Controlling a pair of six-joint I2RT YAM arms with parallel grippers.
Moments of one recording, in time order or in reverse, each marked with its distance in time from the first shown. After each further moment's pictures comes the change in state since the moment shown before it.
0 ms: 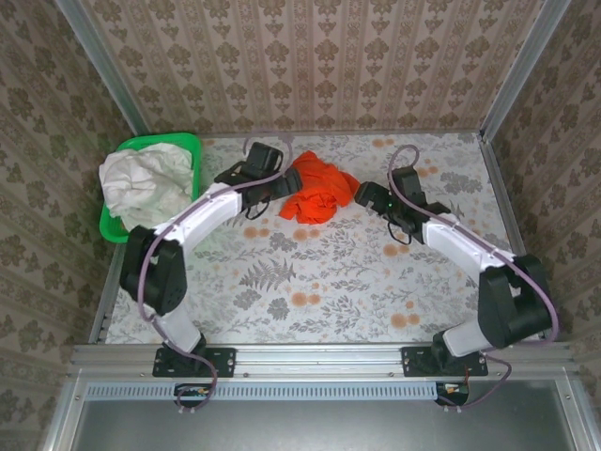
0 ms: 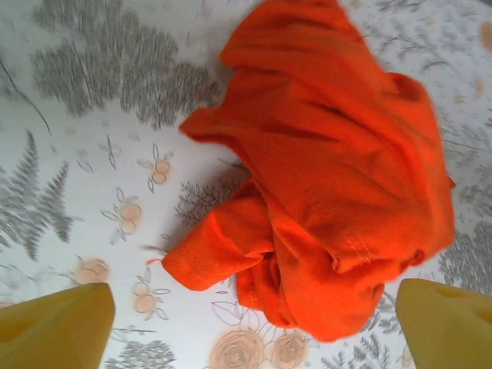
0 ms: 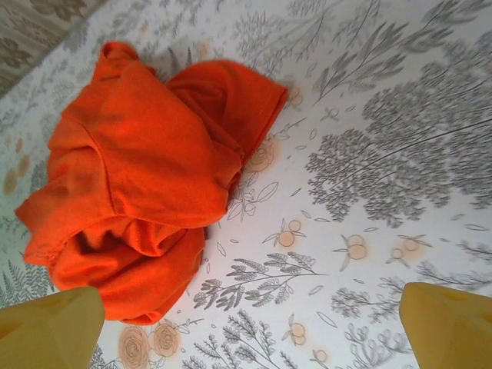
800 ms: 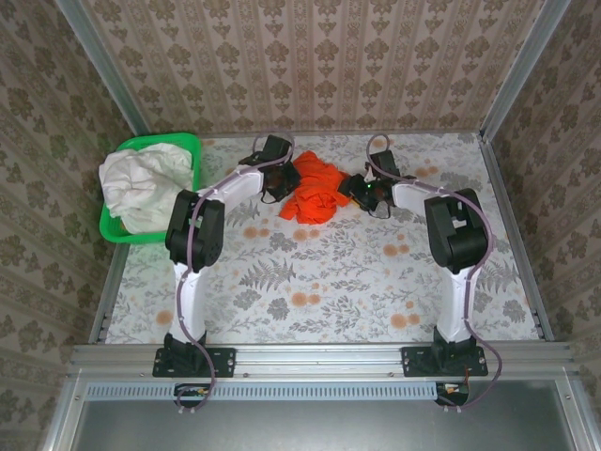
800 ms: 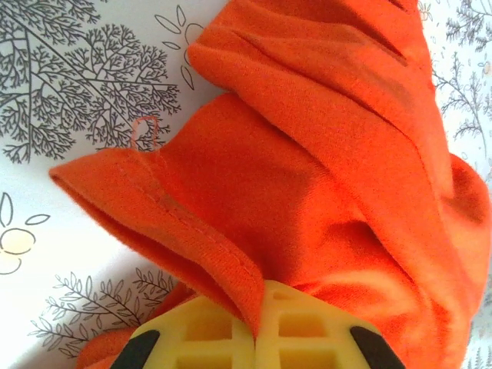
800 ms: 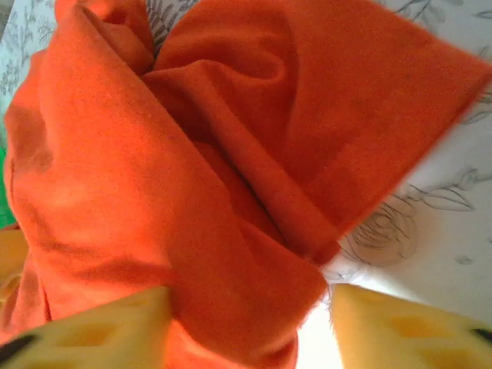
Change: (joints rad) left arm 0.072 0.383 0.308 0.029 0.208 -0.248; right arm -0.061 0.542 0.376 0.062 -0.405 0.034
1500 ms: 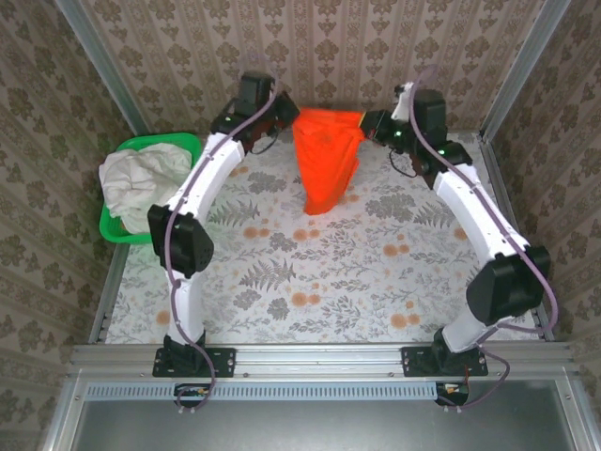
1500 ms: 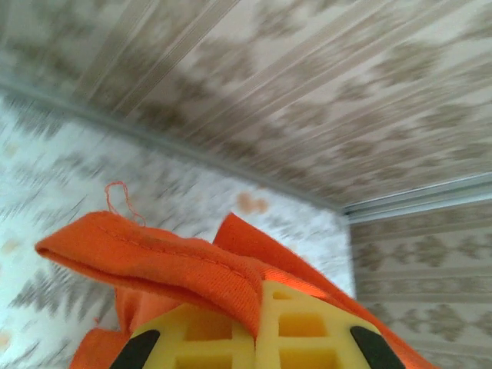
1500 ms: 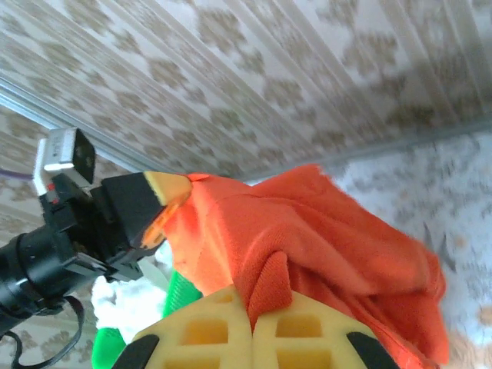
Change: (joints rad) left arm 0.026 -0.112 0.509 -0.097 0.014 0.174; right arm -0.023 -0.501 0.231 -0.145 0.092 -0.145
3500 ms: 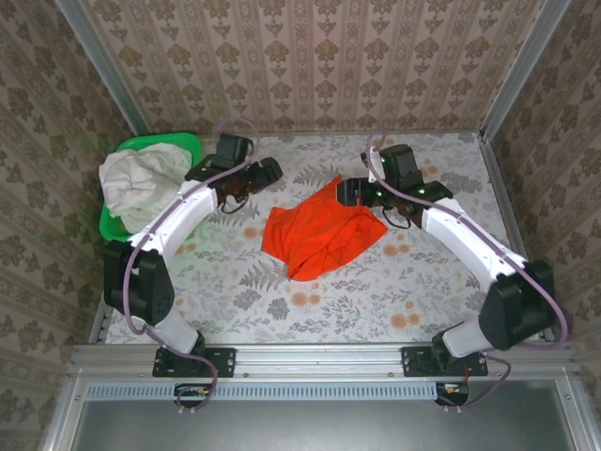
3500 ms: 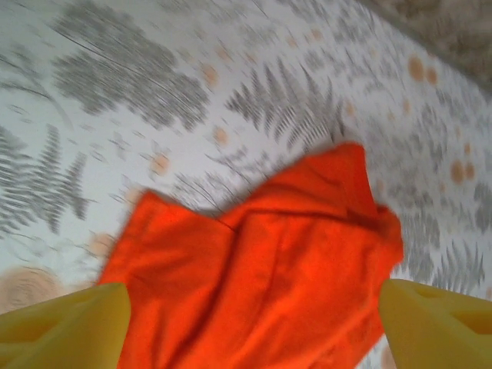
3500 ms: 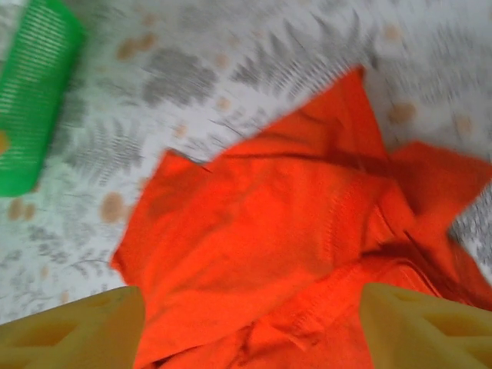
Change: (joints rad) left arm -0.037 -0.437 -0.841 0.000 -0.055 0.087; right arm 0.135 -0.048 -0.380 -0.172 0.093 -0.274
